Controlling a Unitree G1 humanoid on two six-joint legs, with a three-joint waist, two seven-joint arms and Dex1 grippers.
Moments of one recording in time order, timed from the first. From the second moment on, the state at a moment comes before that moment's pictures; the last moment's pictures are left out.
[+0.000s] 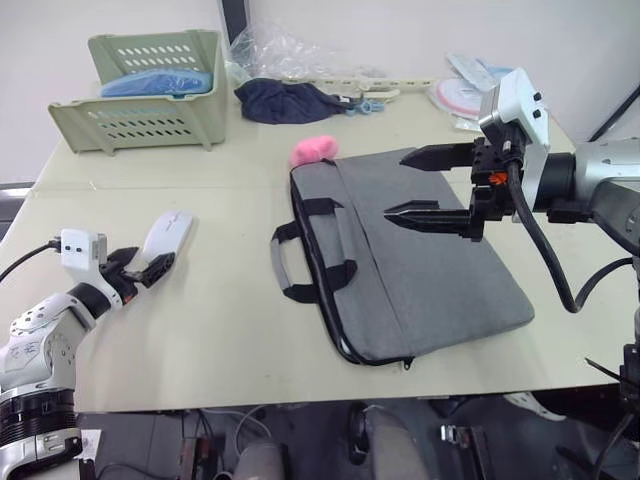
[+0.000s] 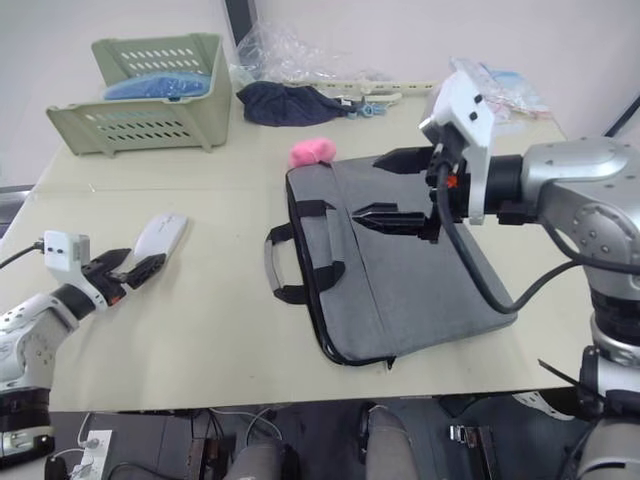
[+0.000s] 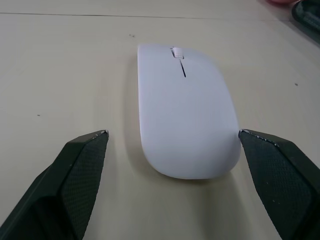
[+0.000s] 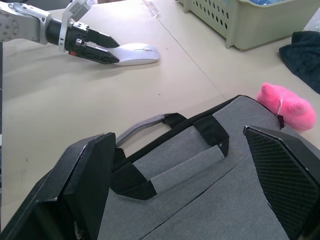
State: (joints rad) left arm -0.26 0.66 0.42 0.21 -0.43 0.45 -0.57; right arm -0.90 -0.91 -0.01 -0.33 0.74 1.01 0.94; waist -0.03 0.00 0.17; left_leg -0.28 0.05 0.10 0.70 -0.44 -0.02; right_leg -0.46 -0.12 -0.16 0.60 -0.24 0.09
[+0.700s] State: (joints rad) left arm -0.39 0.60 0.36 0.37 -0.35 0.31 -0.51; right arm -0.89 -0.91 -0.01 -0.31 0.73 1.00 0.92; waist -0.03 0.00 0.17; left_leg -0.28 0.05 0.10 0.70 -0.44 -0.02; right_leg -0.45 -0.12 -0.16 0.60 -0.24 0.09
